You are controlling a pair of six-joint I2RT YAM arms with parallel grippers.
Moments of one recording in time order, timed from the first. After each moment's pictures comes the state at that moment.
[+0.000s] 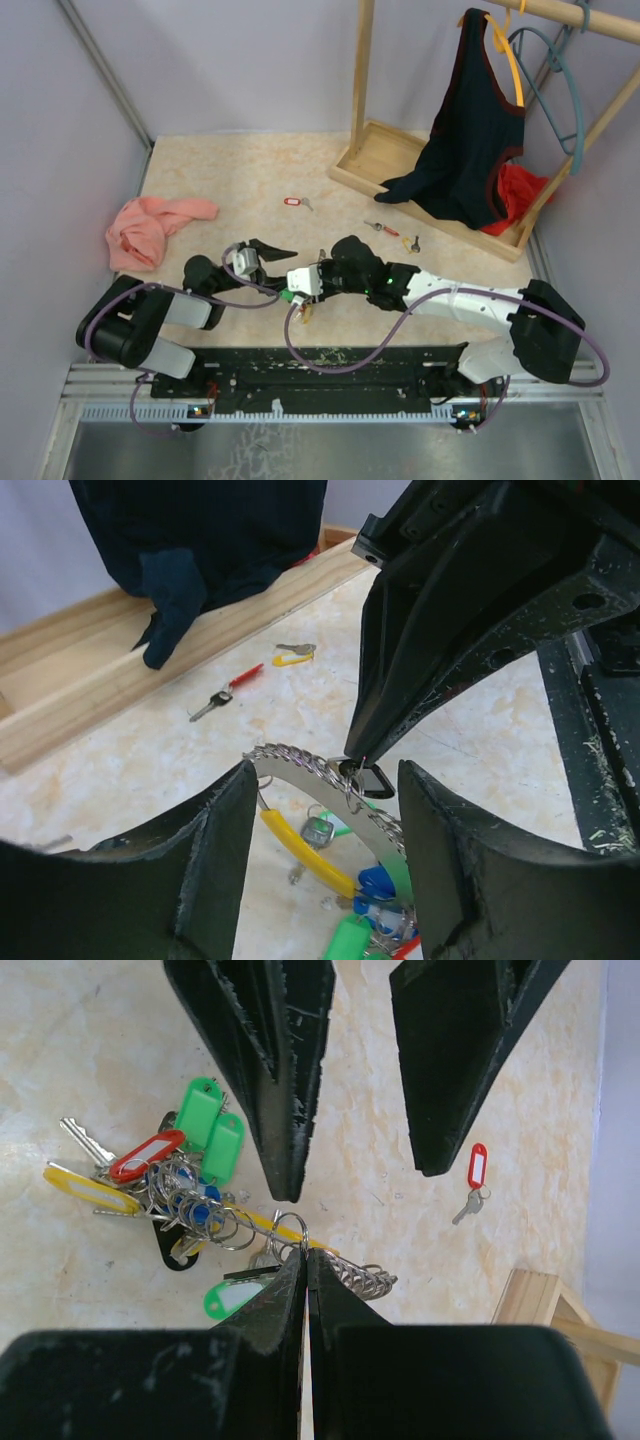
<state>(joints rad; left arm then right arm) -0.38 1.47 0.19 1.52 0.95 -0.03 1.01 1.33 0.81 -0.04 -0.12 -0.86</state>
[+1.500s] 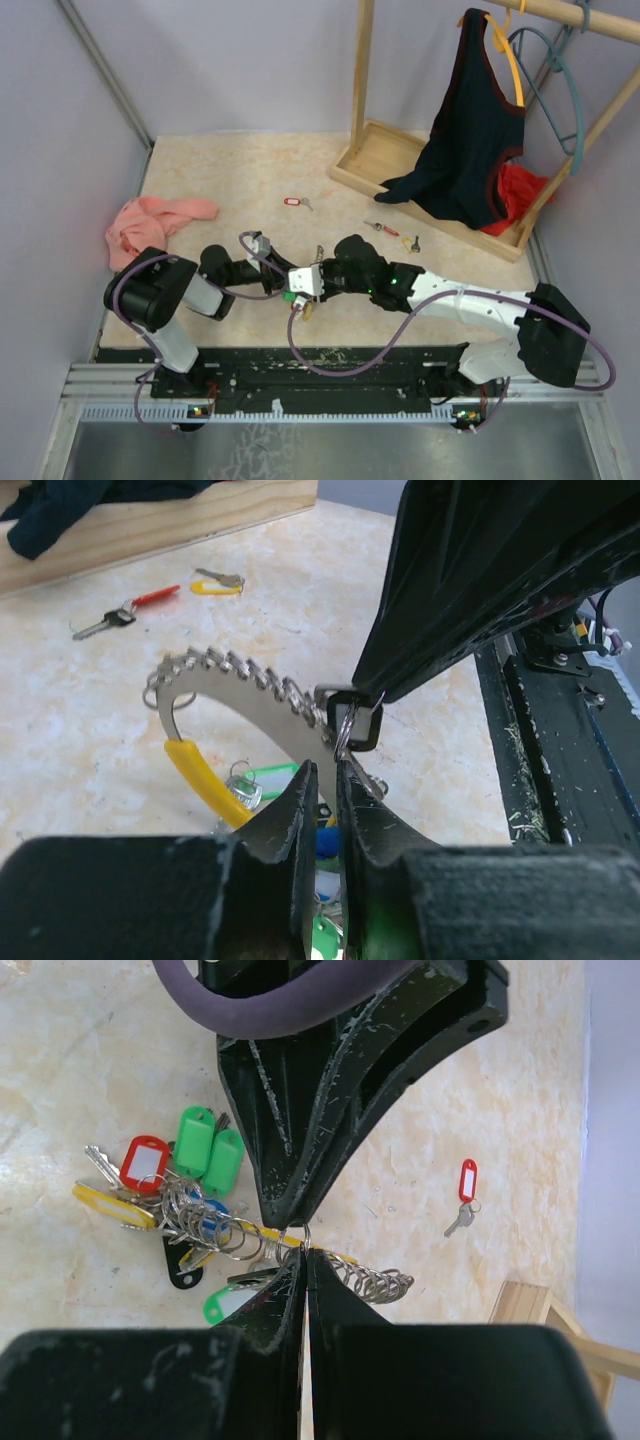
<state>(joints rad) -0.40 1.71 0.30 1.52 1.06 -0.20 1.01 1.30 0.81 -0.05 -0.16 -0.87</state>
